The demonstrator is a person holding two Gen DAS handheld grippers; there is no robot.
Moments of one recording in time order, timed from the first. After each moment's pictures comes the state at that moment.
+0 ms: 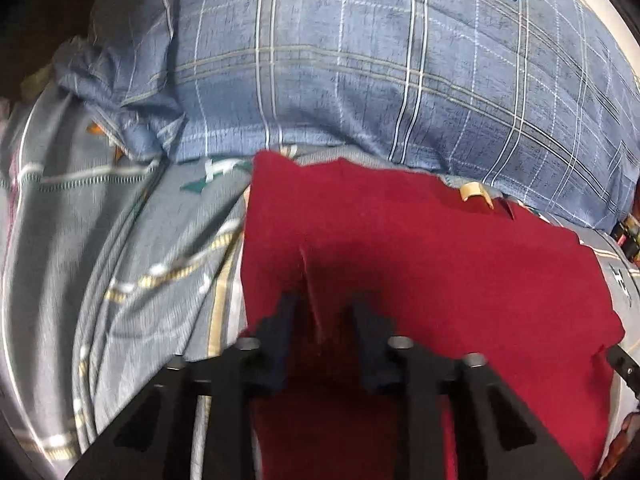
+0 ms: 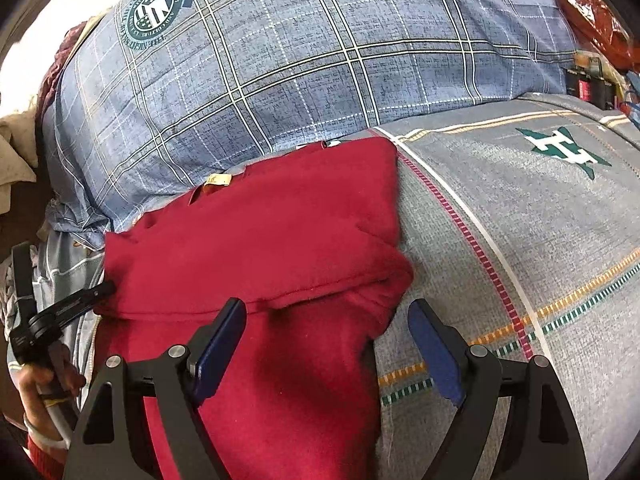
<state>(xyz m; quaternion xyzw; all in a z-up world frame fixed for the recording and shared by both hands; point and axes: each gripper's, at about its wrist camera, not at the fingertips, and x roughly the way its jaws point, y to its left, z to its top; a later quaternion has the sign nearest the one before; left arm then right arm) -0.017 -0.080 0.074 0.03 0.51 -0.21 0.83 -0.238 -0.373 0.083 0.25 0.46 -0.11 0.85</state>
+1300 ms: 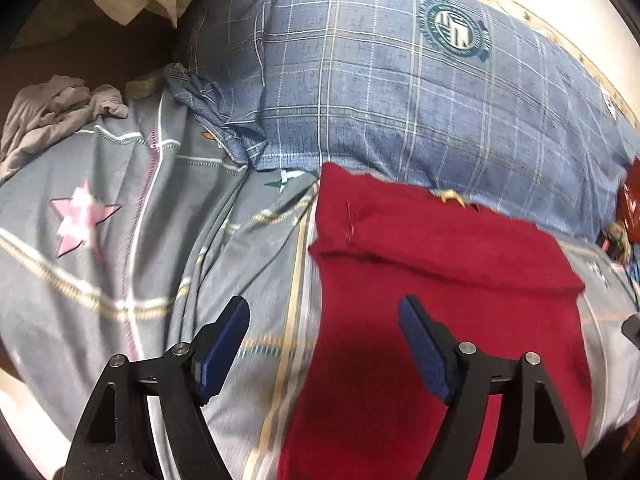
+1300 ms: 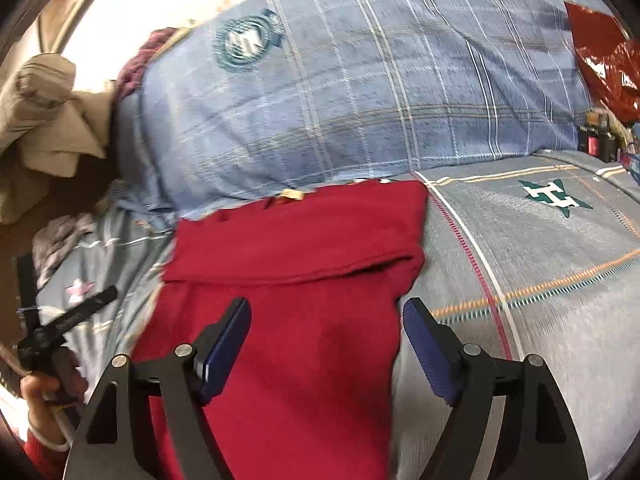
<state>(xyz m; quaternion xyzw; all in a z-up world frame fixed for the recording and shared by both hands) -0.180 0.022 0.162 0.02 0.44 -0.17 0.88 -0.313 -0.335 0.162 0.22 0.39 -0.03 0.89</state>
